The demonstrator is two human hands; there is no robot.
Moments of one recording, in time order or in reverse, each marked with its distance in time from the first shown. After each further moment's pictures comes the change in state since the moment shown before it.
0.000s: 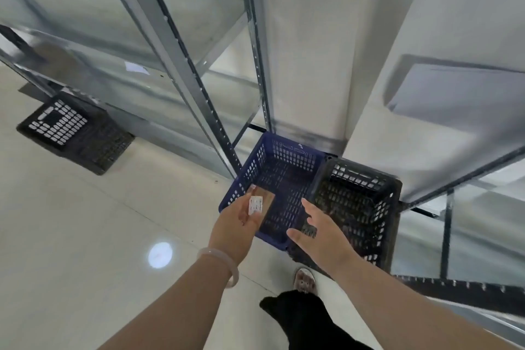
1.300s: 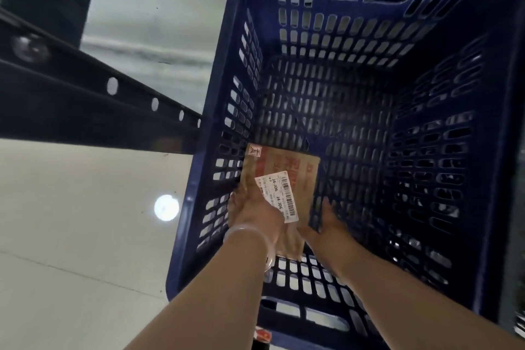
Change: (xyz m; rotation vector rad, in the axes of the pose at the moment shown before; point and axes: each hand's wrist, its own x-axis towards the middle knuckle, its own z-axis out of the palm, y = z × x) left_hand 0.496 -0.397 0.251 0.411 -0.299 -0.448; right_hand 0.482 0.319 0.326 0.380 -0.086 0.699
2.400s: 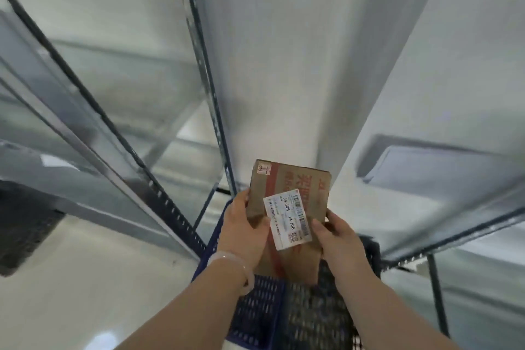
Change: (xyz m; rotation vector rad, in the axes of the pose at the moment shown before) left_hand -0.548 0.212 -0.263 -0.521 0.264 0.638; right_hand -0.585 -0.195 -0.271 0.299 0.454 -0.525
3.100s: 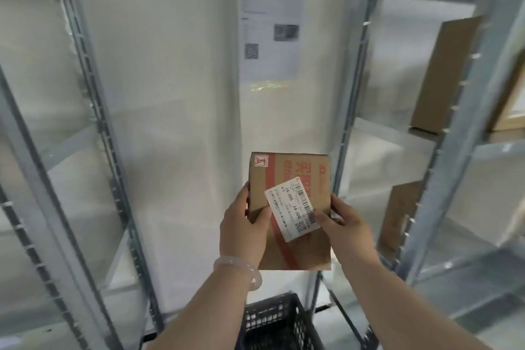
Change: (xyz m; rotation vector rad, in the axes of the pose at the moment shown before) left_hand -0.227 0.219 -0.109 -0.166 -0.252 0.779; right_hand -0.326 -0.117 -0.135 0.246 0.649 -0.456
